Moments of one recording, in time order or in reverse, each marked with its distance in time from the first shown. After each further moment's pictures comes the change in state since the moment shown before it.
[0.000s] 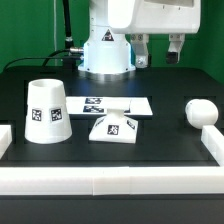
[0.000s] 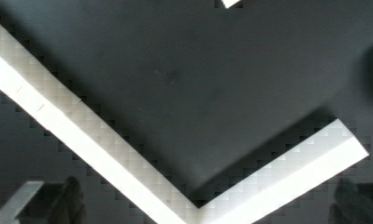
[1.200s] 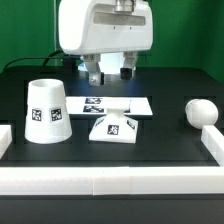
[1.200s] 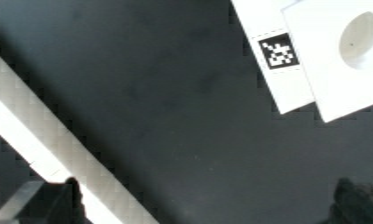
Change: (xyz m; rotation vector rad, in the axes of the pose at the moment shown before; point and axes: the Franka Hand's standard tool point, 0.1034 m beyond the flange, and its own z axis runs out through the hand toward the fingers) arm -0.063 0.034 0.028 -0.006 -0.006 -0.086
